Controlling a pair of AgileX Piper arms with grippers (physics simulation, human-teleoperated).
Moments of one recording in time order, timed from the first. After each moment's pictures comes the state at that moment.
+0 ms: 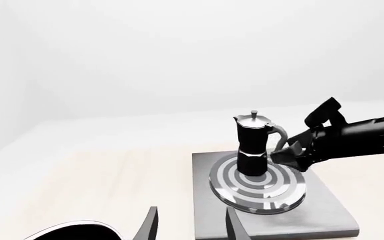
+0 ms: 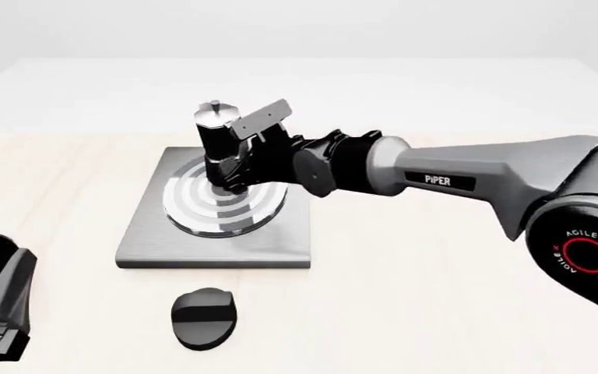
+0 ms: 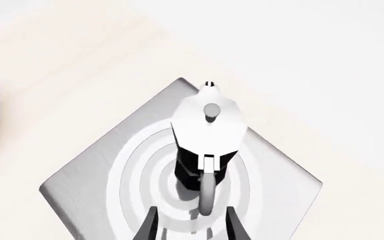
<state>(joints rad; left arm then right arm) -0.03 0.00 0.00 -0.04 0.06 0.72 2.07 -1.50 0.02 -0.05</state>
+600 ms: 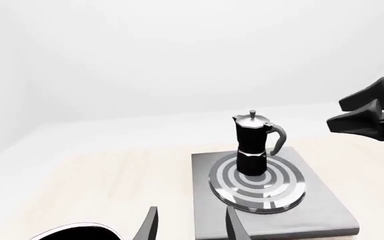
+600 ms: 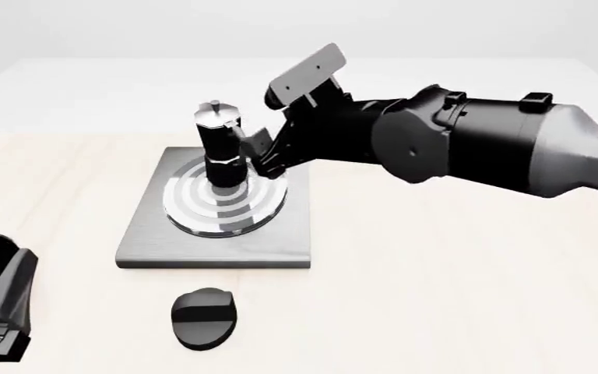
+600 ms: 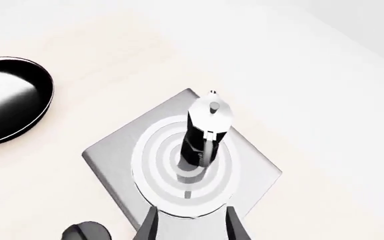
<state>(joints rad) -0.04 0.00 0.00 -0.04 0.07 0.75 1.61 -1.22 0.14 -0.16</state>
